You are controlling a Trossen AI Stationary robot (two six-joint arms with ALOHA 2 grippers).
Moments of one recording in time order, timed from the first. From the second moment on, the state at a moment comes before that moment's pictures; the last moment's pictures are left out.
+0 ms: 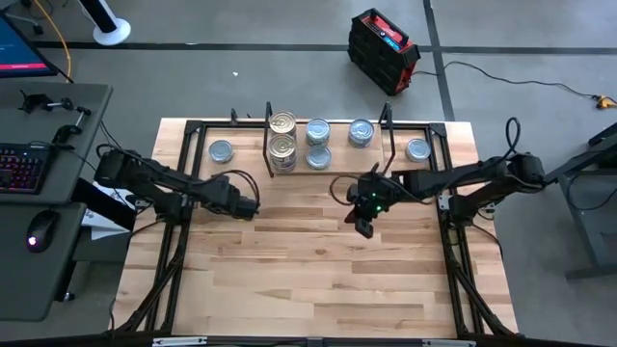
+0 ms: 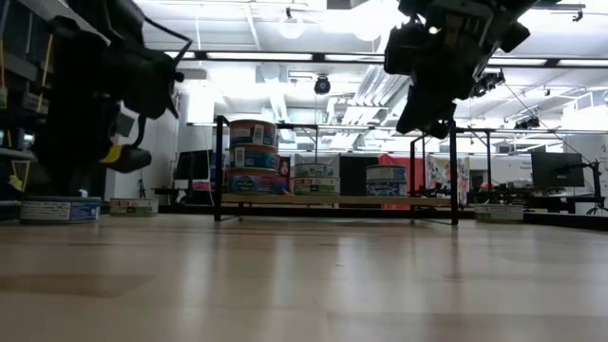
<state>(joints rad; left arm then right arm) -0.07 1.46 0.71 -1.16 -0.36 -1.63 -0.01 1.37 0.82 -0.29 -0.25 0.40</state>
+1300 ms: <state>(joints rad) -0.41 1.75 1.05 -0.08 -0.22 -0.65 0.56 1.54 0.82 -0.11 0.30 1.31</state>
